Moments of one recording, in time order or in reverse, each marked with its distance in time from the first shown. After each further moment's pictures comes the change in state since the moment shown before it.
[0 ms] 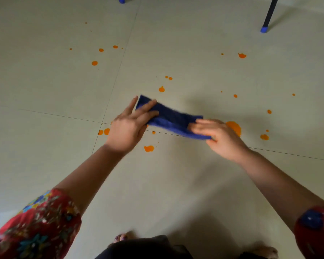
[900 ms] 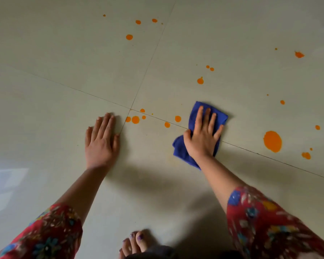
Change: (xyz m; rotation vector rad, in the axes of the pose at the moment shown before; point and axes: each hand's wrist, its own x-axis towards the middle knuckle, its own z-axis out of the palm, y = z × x) left_hand -0.150 -0.104 0.049 0.024 -0.122 -0.748; right_hand 0.093 -0.037 0.172 -0.343 0.039 0.693
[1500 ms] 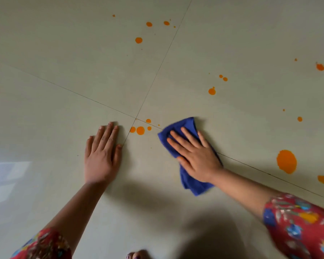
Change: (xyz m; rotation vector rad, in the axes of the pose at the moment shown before) left_hand 0.001 -0.001 -0.003 -0.013 -0.013 -0.021; right_hand 0.009 0.009 -0.013 -0.191 -0.129 -0.926
